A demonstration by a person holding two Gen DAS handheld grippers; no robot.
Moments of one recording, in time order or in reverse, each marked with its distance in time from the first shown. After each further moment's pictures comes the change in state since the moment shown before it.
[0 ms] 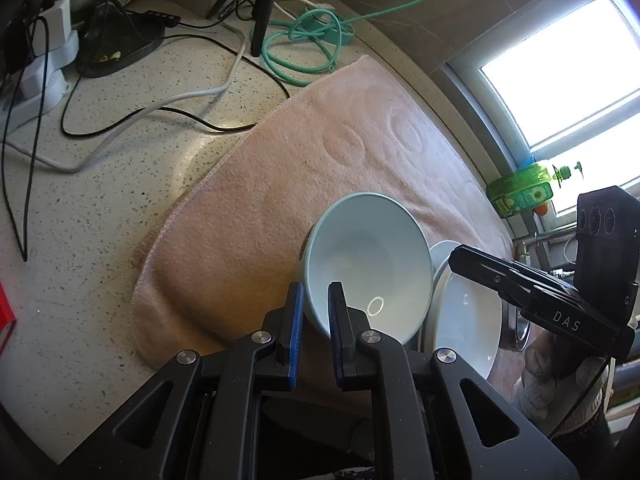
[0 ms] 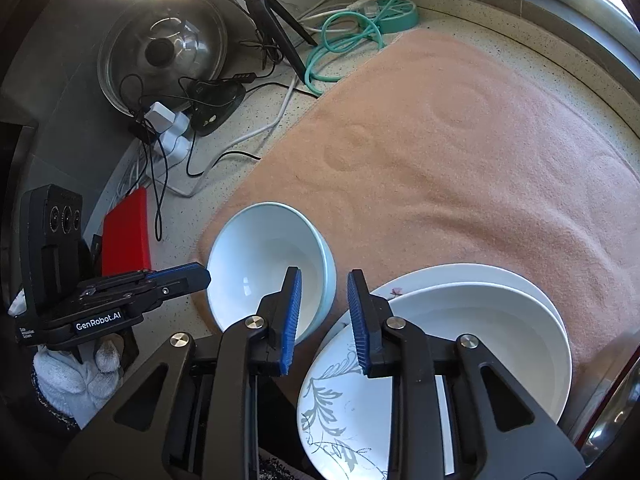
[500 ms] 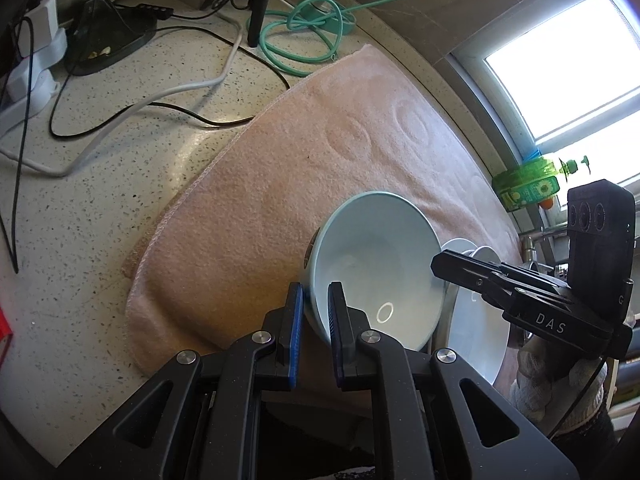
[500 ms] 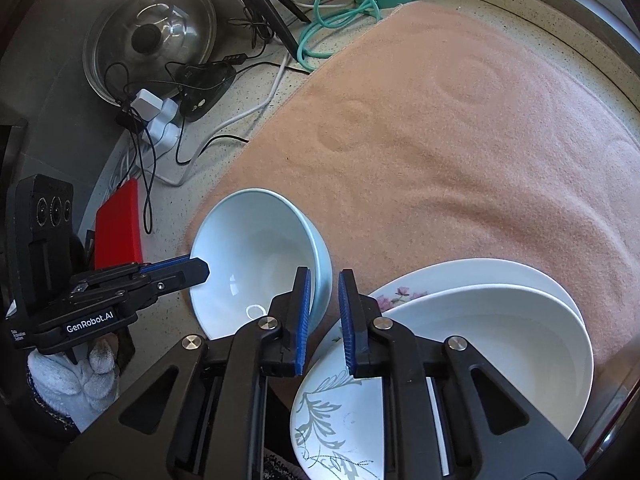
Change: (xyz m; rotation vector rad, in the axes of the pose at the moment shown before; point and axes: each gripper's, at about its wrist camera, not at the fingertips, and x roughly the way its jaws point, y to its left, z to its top) left arm 0.013 0.001 0.005 0.015 0.030 0.016; right arm 0.026 -0.007 0.000 0.024 0.056 0.010
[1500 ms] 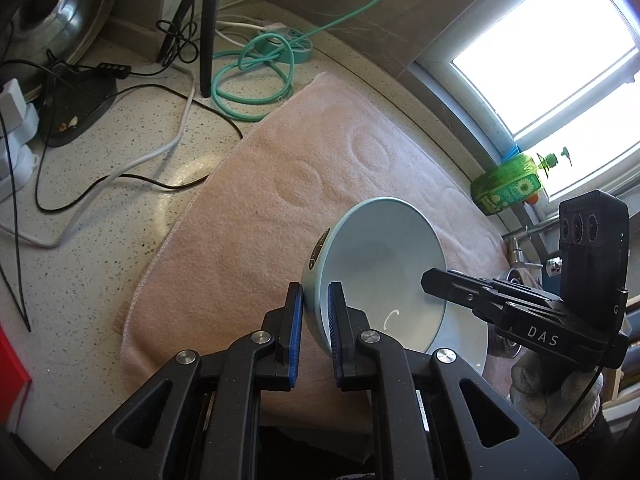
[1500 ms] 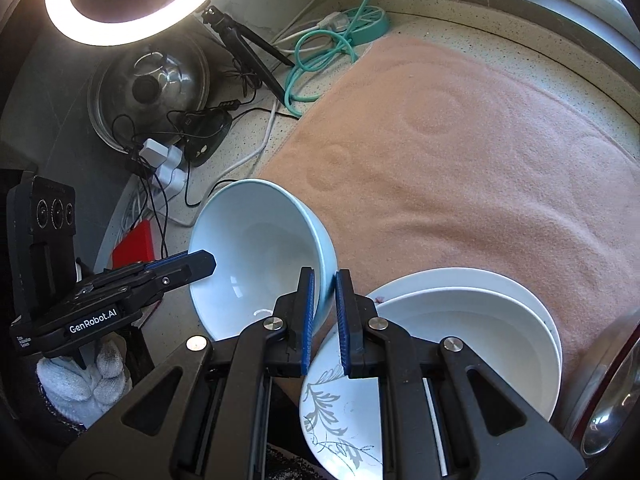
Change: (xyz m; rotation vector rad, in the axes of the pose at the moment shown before) left arm -0.014 -0.044 0.030 0.113 -0.053 -0.017; right arm -0.056 -0.017 0.002 0.103 -0.123 0.020
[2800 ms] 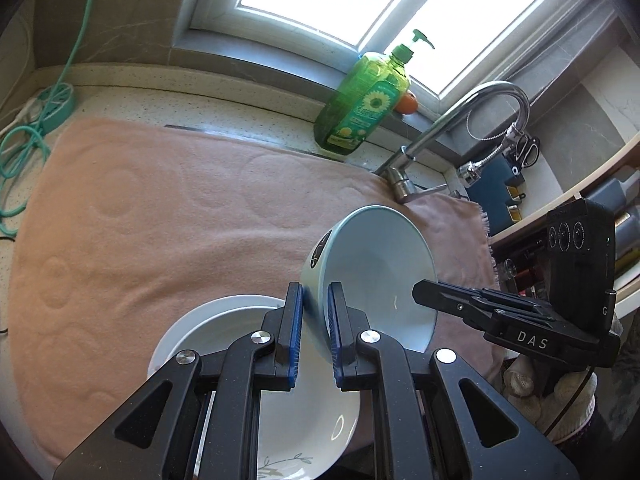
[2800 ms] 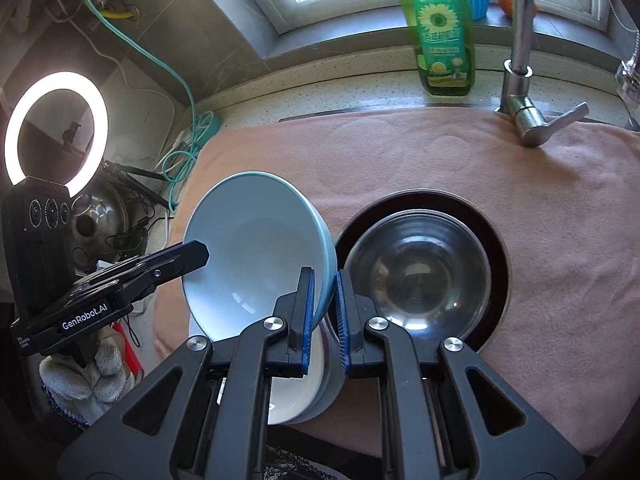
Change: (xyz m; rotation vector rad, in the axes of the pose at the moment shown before) left arm 0.060 -0.200 0.012 0.457 0.146 -0.245; right arm -0.154 -0.147 -0.091 0.430 -0.259 -0.199
